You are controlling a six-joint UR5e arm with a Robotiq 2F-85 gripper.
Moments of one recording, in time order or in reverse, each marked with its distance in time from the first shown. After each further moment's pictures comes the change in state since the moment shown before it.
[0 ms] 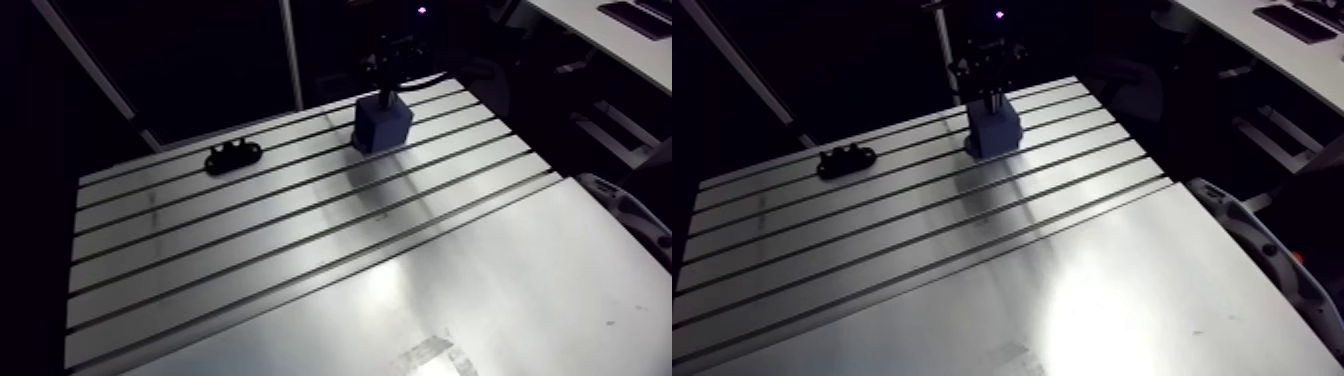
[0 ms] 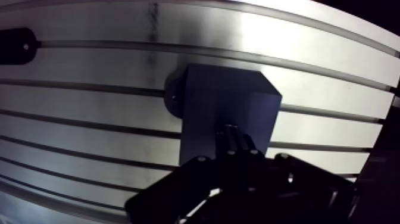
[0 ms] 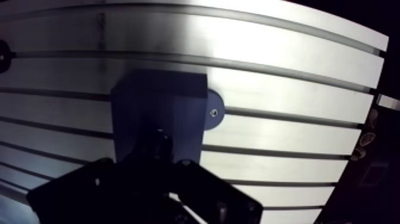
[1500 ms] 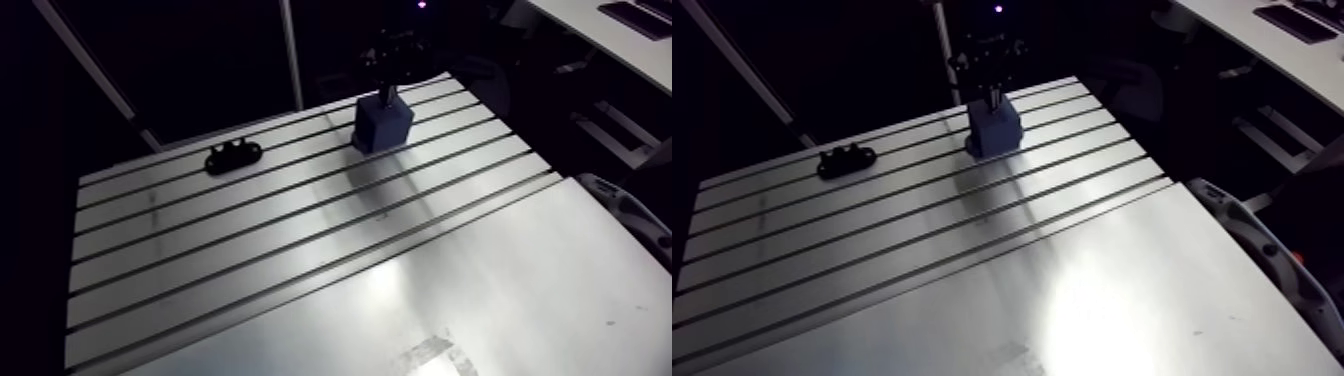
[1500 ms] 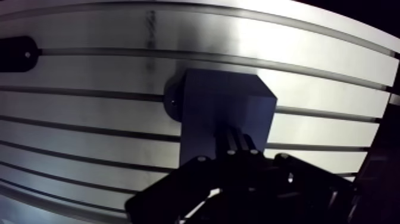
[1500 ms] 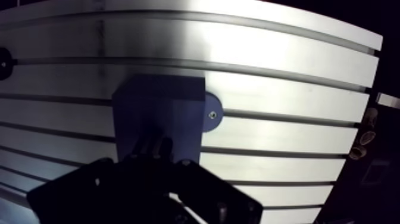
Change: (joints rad) arm 0.000 0.000 -0.012 0.000 0.003 0.020
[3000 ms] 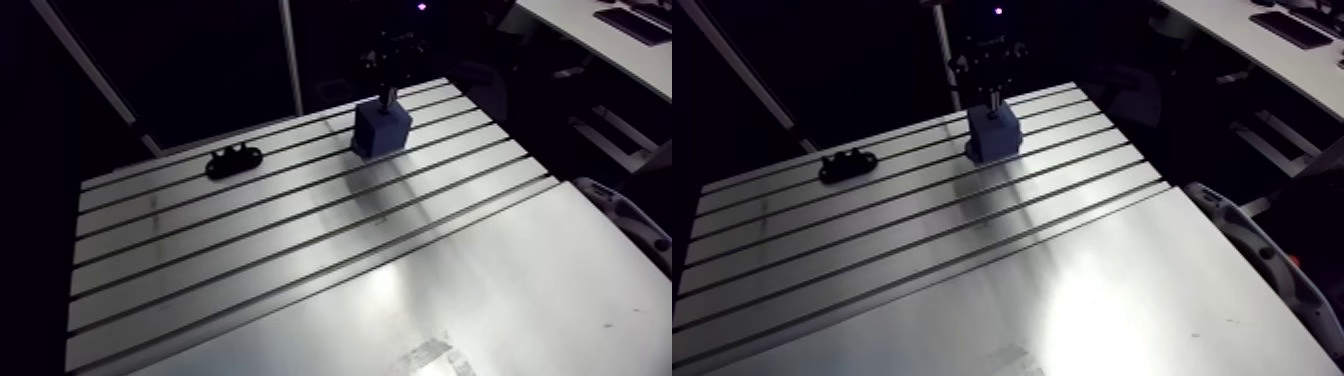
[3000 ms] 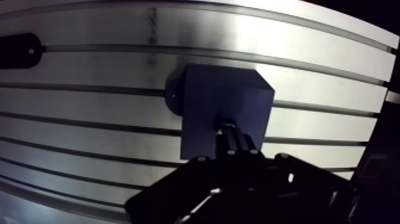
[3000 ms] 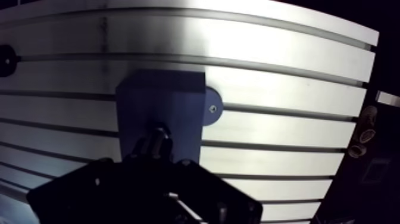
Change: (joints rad) arm -0.001 -0.016 0.001 0.015 -0.001 0.003
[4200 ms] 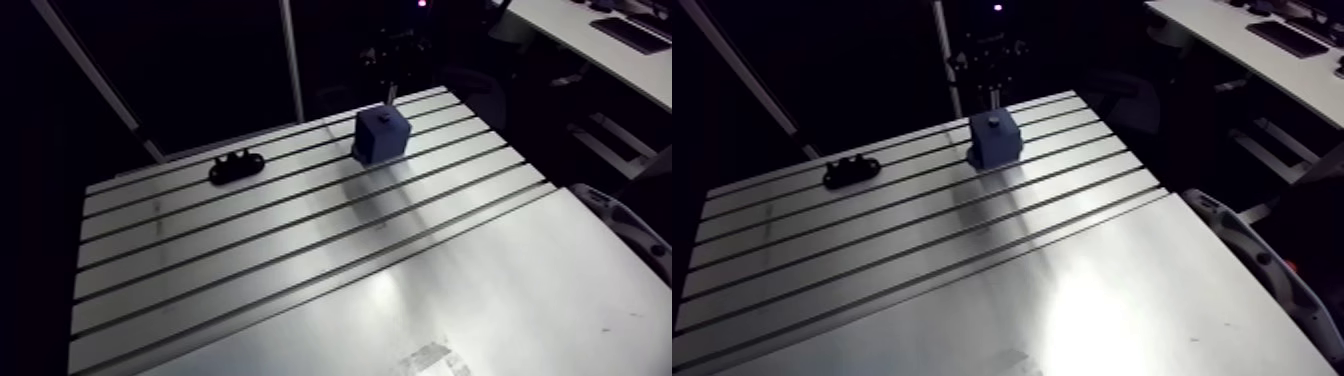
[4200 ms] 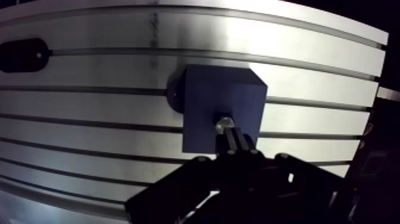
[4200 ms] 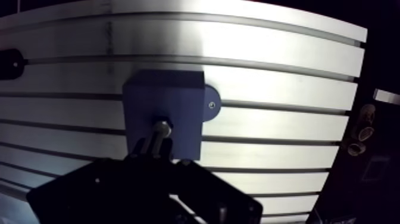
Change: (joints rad) arm 0.002 -0.024 -0.010 0.014 0.000 0.022
